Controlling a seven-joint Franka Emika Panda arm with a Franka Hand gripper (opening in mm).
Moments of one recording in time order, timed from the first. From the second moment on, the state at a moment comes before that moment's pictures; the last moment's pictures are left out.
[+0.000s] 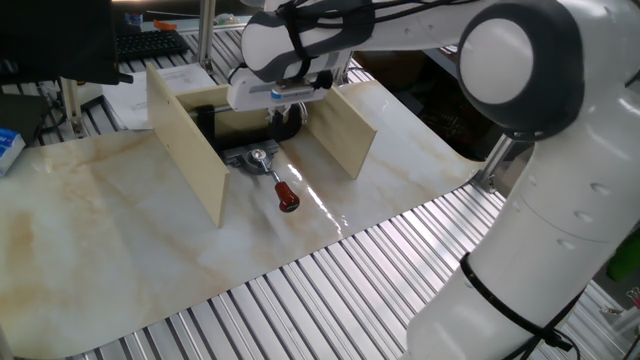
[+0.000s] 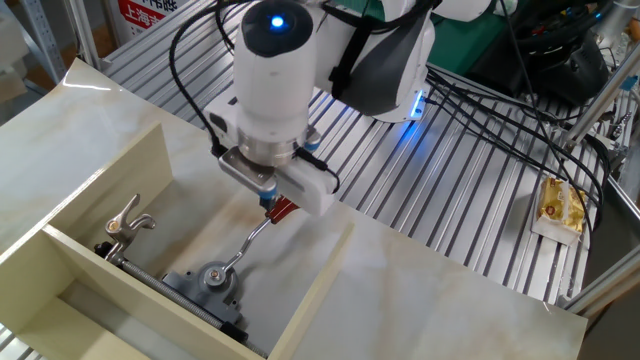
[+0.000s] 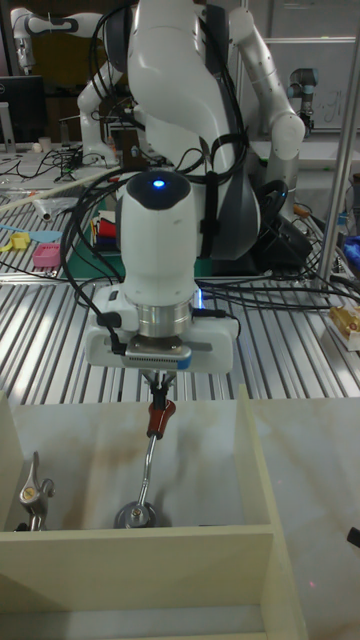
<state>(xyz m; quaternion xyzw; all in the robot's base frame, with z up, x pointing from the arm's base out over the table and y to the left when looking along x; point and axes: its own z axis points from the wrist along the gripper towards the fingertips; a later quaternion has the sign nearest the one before) 0.551 -0.015 0.232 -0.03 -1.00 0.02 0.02</state>
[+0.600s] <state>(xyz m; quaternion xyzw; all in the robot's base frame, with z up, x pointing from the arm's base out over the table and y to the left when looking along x) 0.551 -0.015 0.230 -0.04 -1.00 0.02 0.02</state>
